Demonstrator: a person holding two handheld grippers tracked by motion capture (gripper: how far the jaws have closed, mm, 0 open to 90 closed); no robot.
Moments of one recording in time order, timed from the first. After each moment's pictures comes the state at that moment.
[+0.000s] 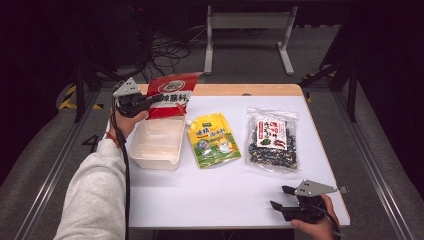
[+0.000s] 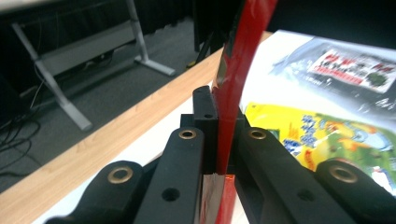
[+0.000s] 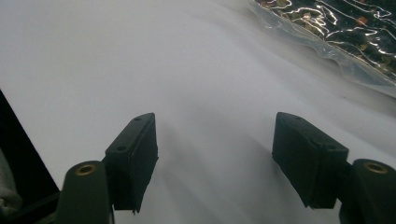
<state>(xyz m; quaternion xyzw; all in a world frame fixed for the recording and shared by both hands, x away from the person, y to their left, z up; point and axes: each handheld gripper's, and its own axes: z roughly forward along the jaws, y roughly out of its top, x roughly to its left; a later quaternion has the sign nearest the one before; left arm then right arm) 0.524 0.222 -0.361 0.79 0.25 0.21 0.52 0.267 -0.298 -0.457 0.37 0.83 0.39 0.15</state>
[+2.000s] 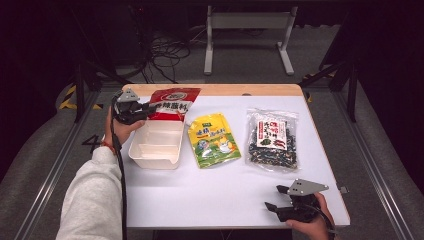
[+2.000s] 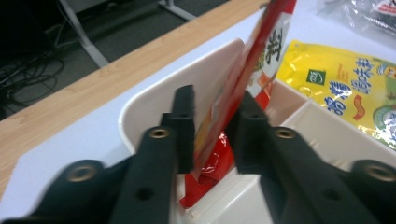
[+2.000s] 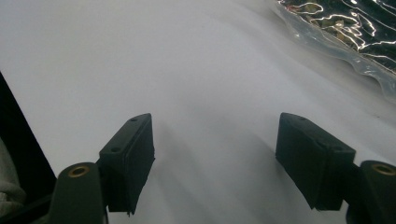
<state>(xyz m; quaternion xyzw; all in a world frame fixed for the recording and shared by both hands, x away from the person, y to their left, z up) 0.522 0.233 -0.391 0.82 0.32 0.20 0.43 0.273 -0.284 -0.457 0.35 0.84 0.38 0.14</state>
